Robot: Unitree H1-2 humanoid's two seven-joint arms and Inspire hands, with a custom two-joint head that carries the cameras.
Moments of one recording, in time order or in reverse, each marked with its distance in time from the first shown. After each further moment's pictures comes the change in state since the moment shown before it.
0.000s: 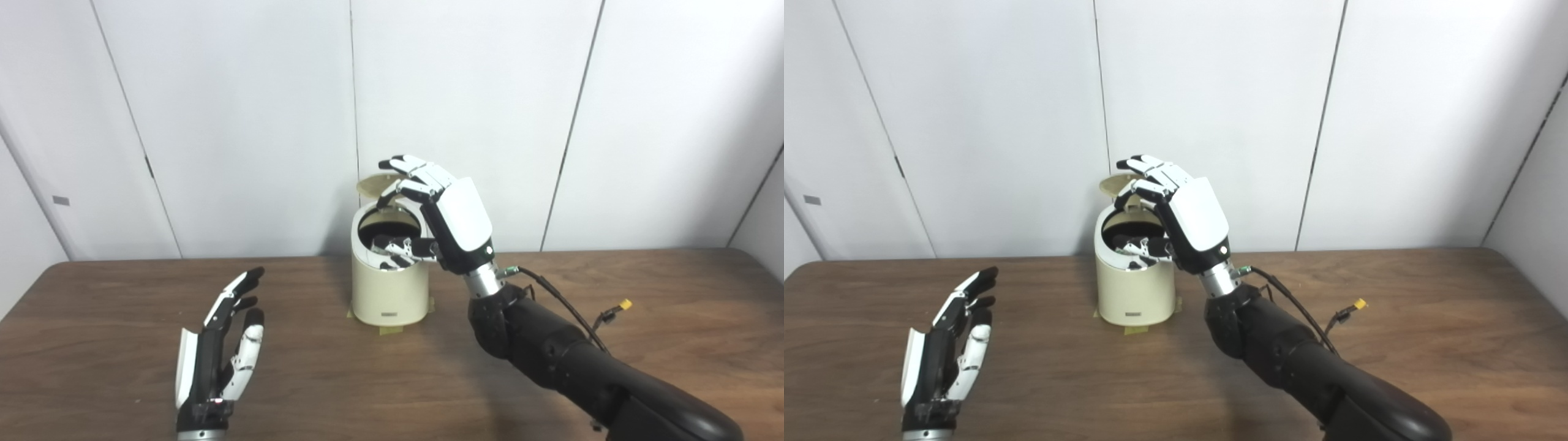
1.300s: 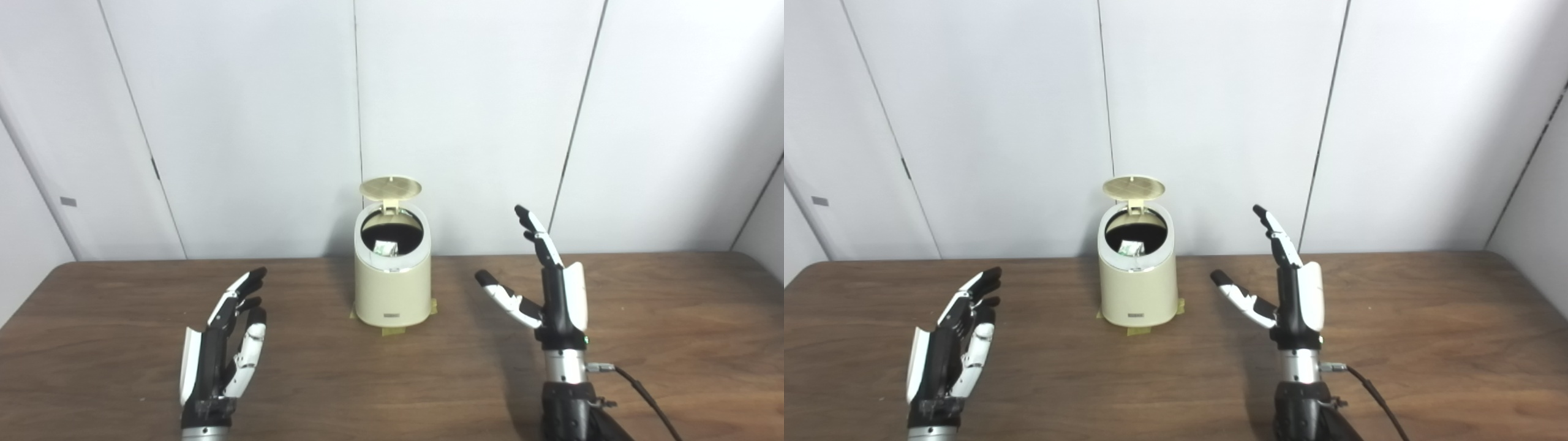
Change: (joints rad) left arm -0.021 0.013 -0.011 0.050 -0.043 -0.014 0.000; right arm 0.542 -0.047 -0.510 -0.486 0.235 0.003 0.393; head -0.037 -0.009
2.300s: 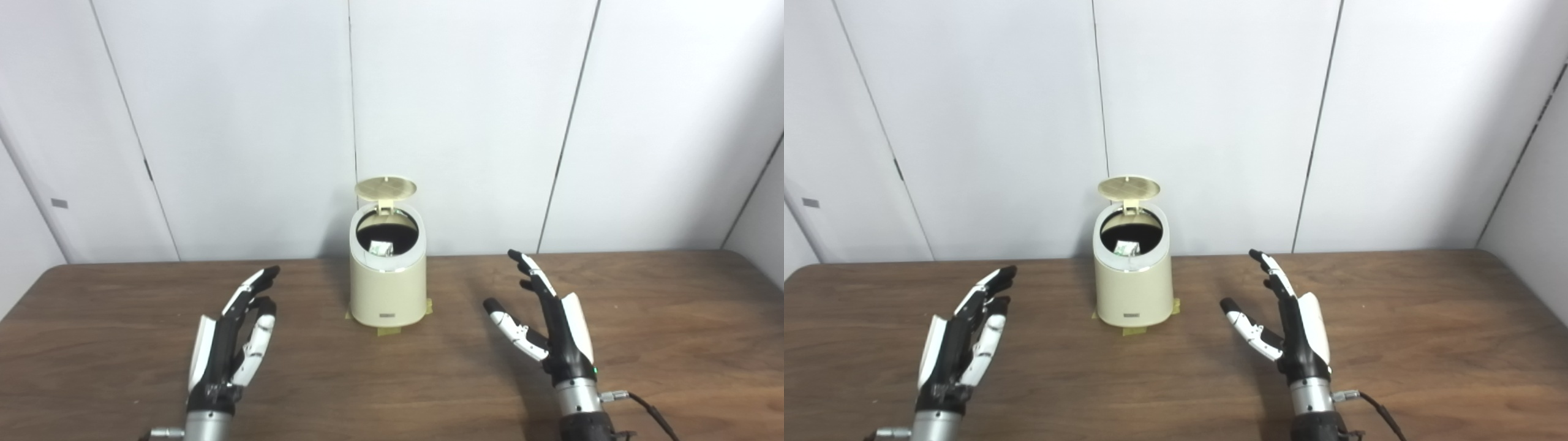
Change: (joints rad) left arm -0.098 0.047 -0.006 -0.032 0.059 0.168 -0.091; right arm 0.165 0.098 -0.237 -0.199 -0.025 0.207 0.407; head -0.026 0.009
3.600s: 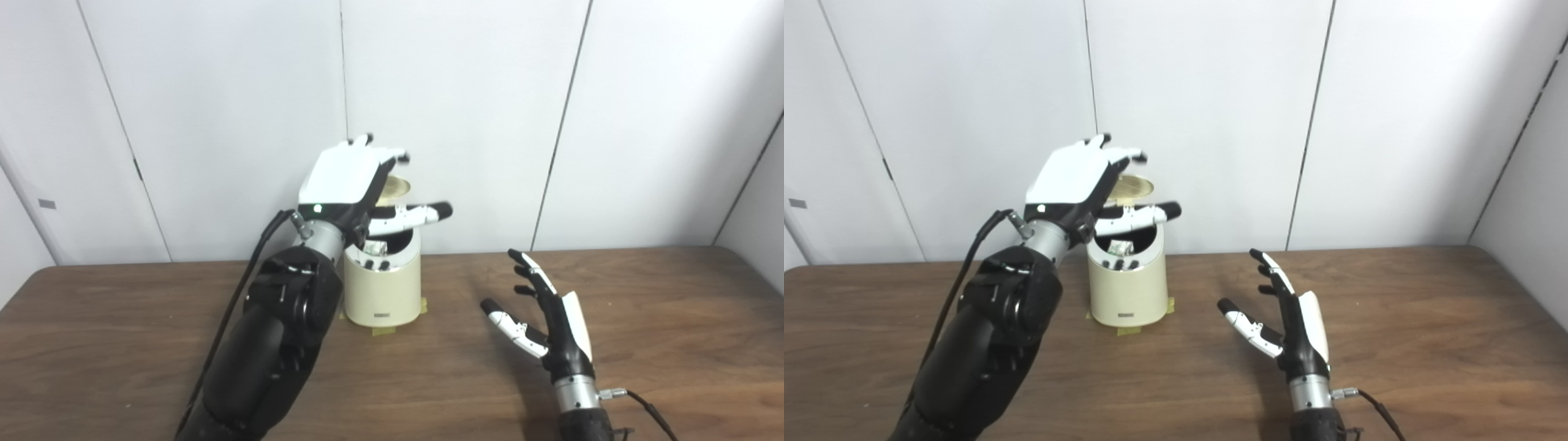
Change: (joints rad) left arm -0.573 -0.019 -0.366 -0.125 0.851 0.721 -0.649; right arm -0.003 0.022 -0.026 0.009 0.037 0.002 0.059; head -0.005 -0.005
